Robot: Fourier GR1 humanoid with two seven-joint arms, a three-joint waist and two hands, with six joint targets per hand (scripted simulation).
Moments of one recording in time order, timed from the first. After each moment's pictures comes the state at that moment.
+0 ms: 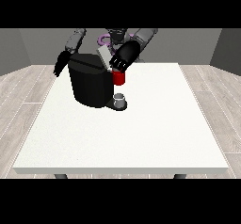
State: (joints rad) left arm -1.28 0.44 0.13 -0.65 -0.76 -0.38 -0.10; right arm -0.46 -0.07 -0.06 -1.26 0.17 -0.19 0.00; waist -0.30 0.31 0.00
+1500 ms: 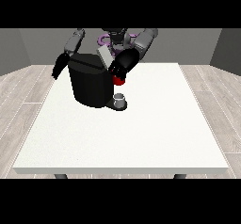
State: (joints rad) left arm -1.29 0.50 0.10 -0.64 -0.86 -0.25 -0.25; right arm -0.52 -0.08 -0.06 -1.28 0.18 -0.20 0.03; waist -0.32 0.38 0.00
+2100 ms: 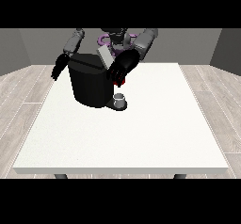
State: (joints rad) left arm -1.30 0.53 0.08 -0.64 -0.92 -0.20 -0.27; right arm -0.53 -0.09 -0.05 -1.28 0.19 -0.20 0.04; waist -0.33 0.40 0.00
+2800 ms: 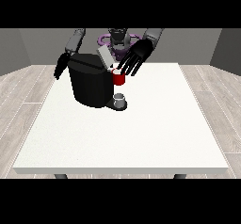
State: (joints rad) left arm -1.23 0.45 0.08 -0.65 -0.91 -0.23 -0.24; right arm -0.44 -0.10 -0.11 -1.19 0.17 -0.21 -0.01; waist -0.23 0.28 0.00
